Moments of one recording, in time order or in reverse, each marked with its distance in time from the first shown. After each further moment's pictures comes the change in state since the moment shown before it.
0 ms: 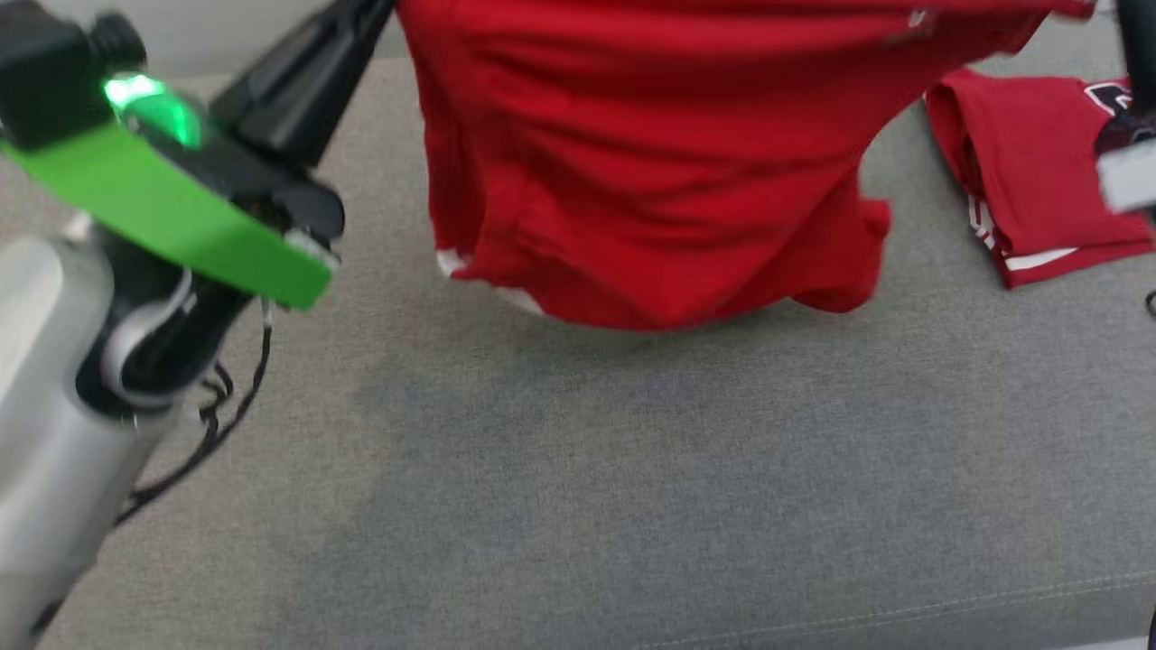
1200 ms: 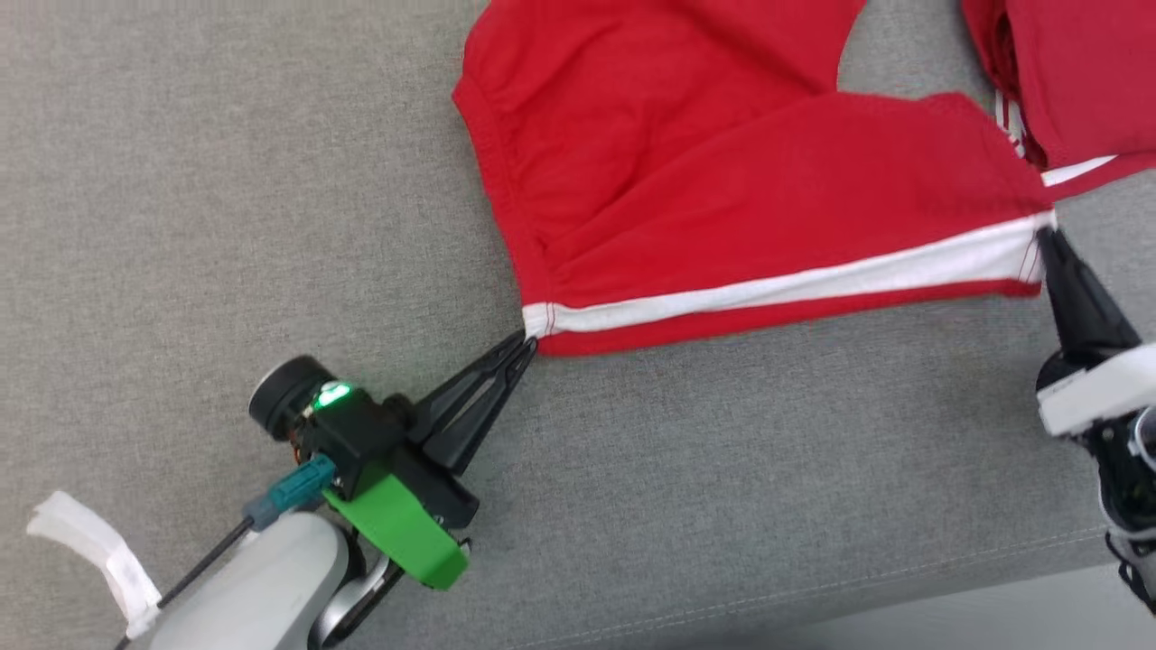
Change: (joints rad) left arm 0.332 -0.090 -0.244 0.197 0.484 -0.010 -0.310; right arm 0.322 0.039 -0.018 0.170 -0.021 0.000 -0.034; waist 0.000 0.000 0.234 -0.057
